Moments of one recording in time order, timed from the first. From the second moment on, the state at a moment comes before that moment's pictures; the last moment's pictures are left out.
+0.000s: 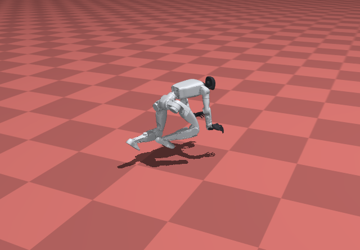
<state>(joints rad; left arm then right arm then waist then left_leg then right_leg) -1.34 0.51 -0.69 0.83 0.18 -0.38 1.28 -1.37 -0.50 0.53 1.26 -0.28 -0.47 -1.18 0.07 0.16 0.52 -1.08 0.35 -0.01 1.69 -0.87 -0.12 -1.57 -0.25 -0.55 2.01 -0.85 0.21</state>
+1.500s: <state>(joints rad) -1.09 0.71 -0.51 0.96 0.04 -0.39 1.06 -1.49 -0.77 0.81 1.04 -0.57 -0.42 -1.18 0.08 0.24 0.51 -0.64 0.11 0.20 1.30 -0.85 -0.06 -1.57 -0.66 -0.64 2.24 -0.76 0.26</state>
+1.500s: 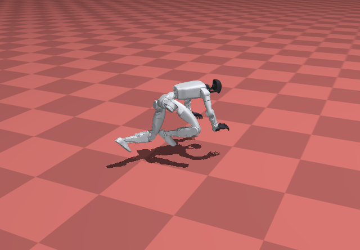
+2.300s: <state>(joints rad) -0.73 0.43 -0.70 1.08 0.63 -0.46 1.60 -0.69 -0.45 0.53 0.83 -0.71 -0.30 -1.61 0.13 0.02 0.05 -0.46 0.27 0.43 1.46 -0.87 -0.13 -0.69 -0.53 -0.22 1.54 -0.87 0.17</state>
